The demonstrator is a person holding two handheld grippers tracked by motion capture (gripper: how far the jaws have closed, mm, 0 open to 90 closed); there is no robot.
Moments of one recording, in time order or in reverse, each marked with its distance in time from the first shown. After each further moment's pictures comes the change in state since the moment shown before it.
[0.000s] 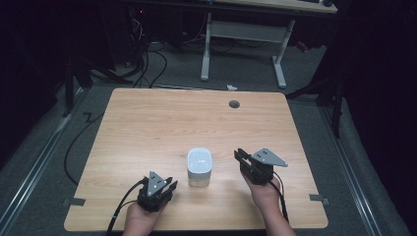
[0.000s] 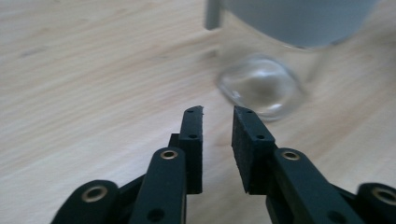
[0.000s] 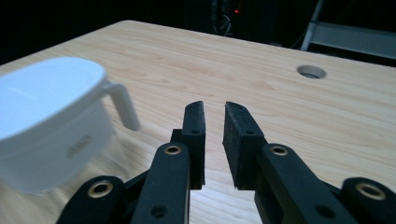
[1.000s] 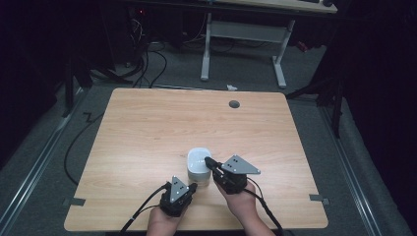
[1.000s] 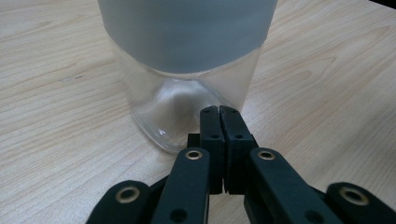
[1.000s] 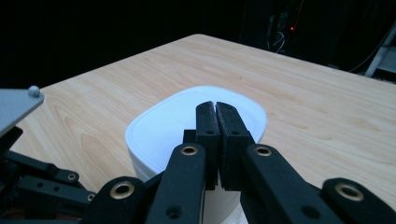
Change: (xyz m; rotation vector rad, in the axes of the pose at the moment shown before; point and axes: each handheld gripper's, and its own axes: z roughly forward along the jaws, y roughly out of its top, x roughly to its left) left arm -0.056 -0.035 0.019 0.002 -0.101 -0.023; right arm 0.080 0.018 0.009 -0.053 0.193 -0.091
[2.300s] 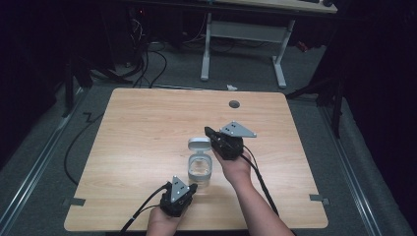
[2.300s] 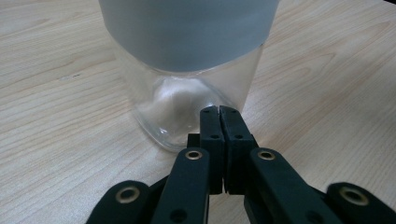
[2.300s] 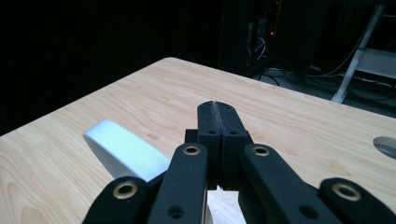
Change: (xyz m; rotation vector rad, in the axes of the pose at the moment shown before) left arm -0.001 0.000 0.000 0.013 0.001 0.007; right arm -0.042 0.054 0.047 -0.006 -0.058 0.056
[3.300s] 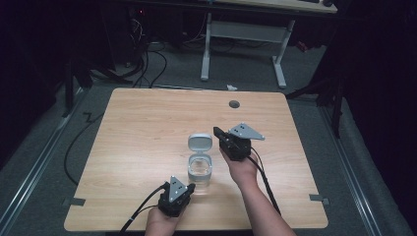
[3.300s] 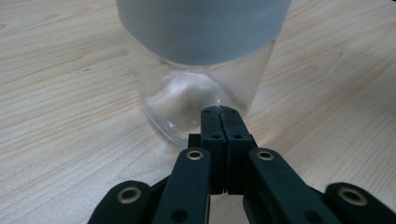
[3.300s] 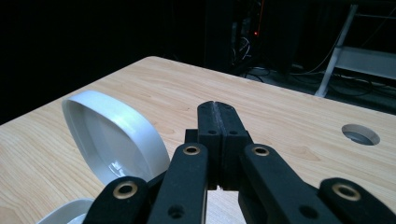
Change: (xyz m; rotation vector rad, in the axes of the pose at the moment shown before) left arm 0.004 0.001 -0.002 -0.003 0.019 -0.004; right arm -0.018 -0.009 -0.009 -0.009 -0.056 0.023
